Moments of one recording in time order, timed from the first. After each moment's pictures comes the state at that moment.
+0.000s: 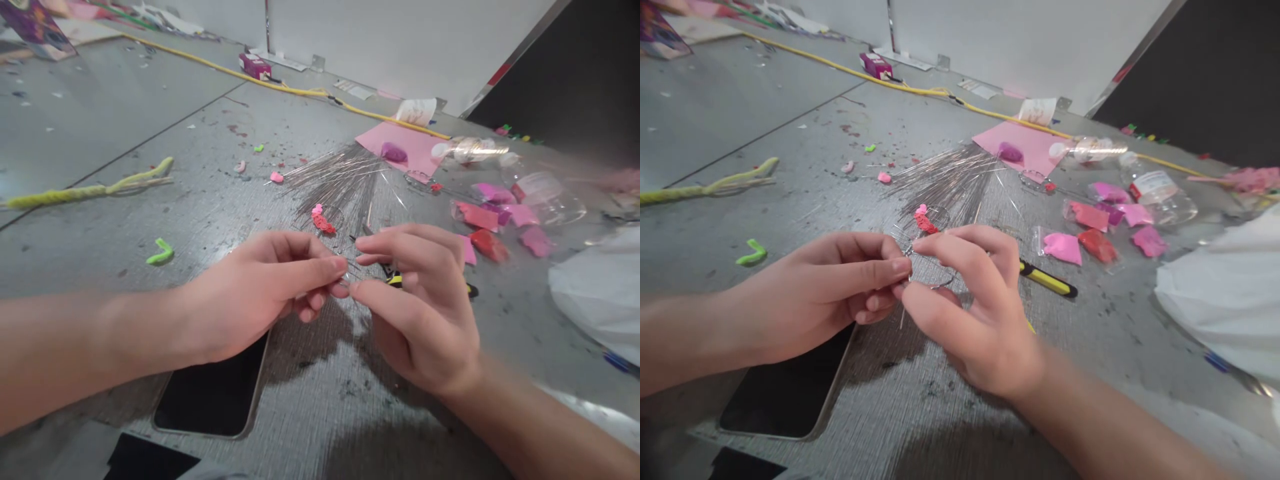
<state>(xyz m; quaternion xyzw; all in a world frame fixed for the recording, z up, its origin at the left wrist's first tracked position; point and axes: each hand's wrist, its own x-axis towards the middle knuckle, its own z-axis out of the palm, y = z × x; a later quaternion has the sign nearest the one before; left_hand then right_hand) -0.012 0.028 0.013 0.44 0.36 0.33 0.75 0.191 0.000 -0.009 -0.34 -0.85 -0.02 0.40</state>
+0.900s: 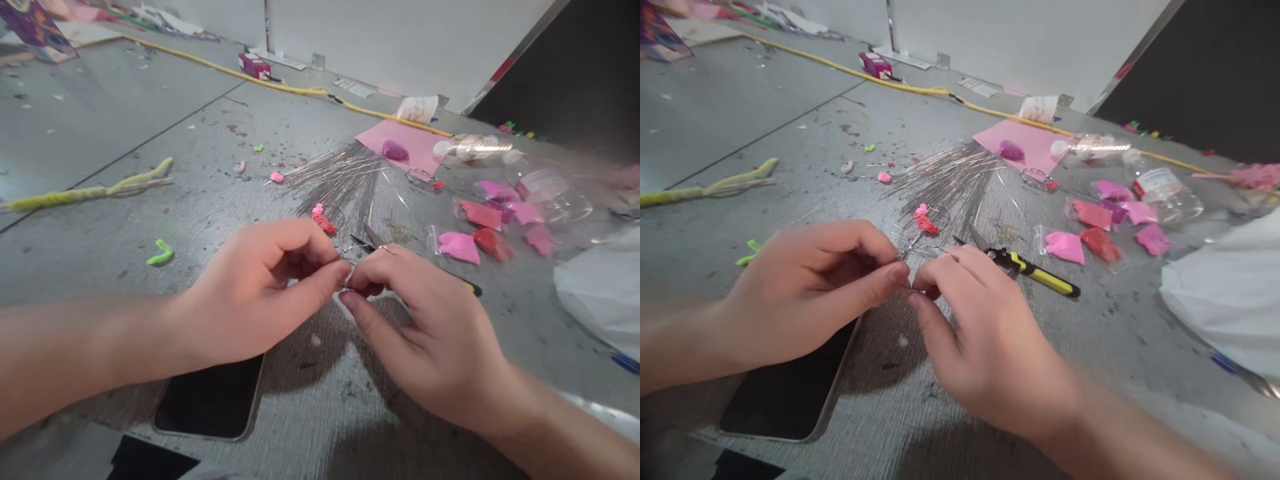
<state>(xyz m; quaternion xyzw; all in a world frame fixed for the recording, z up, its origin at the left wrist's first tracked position) -0.017 0.024 0.016 0.72 0.39 0.37 0.44 0.182 -0.004 0.015 -0.40 -0.85 0.12 0.32</state>
